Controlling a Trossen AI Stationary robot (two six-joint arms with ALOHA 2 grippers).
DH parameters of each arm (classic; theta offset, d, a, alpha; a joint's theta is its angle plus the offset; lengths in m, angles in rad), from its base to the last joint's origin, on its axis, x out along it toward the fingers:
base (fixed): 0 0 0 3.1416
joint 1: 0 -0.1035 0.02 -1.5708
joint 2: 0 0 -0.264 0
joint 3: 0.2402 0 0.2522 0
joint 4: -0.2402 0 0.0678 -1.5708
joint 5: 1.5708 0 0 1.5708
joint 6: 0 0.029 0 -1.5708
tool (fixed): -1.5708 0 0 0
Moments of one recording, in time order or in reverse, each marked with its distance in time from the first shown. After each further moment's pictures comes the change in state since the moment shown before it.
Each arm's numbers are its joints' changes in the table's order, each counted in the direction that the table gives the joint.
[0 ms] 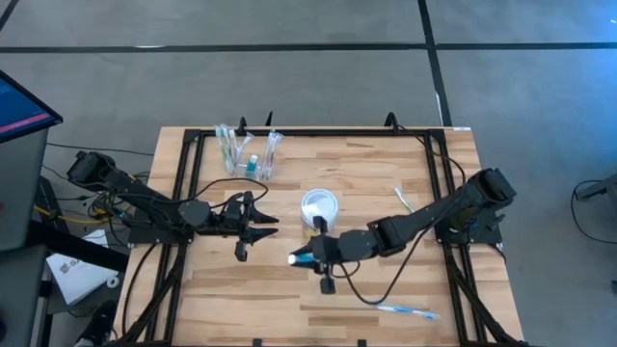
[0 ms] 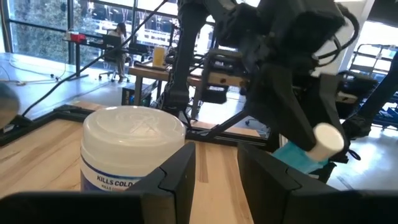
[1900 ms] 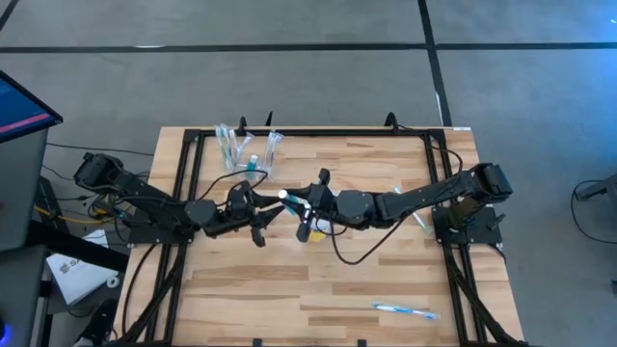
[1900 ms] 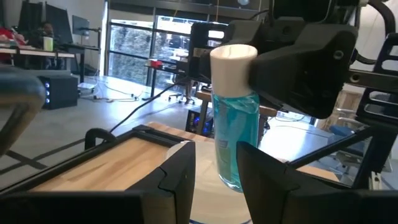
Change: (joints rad) left arm -0.028 -0.130 0.074 0.150 0.285 0.063; right arm 0.192 -0.001 0.001 0.251 -0.271 -0.055
